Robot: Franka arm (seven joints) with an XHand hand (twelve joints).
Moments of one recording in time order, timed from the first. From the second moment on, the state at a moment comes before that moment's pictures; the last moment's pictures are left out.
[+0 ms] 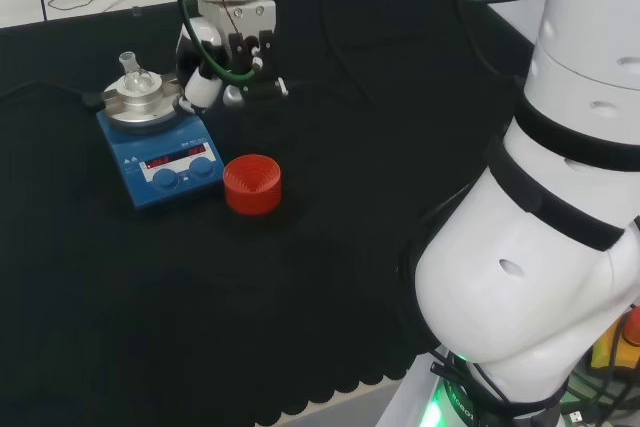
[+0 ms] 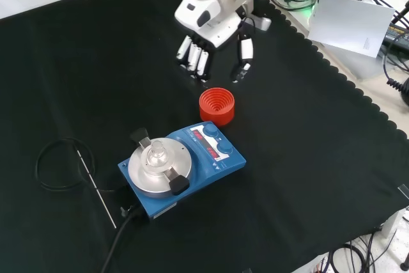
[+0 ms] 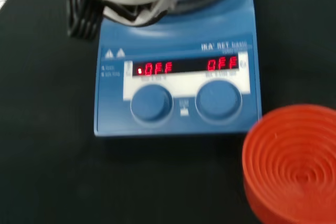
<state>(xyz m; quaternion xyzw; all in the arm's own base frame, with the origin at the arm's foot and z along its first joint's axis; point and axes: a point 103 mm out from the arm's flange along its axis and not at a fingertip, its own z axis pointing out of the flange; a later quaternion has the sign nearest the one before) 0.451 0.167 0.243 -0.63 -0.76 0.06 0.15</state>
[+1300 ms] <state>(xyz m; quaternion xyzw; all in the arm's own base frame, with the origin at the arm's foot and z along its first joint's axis) 0.425 0.192 0.185 -0.57 -0.77 0.21 0.18</state>
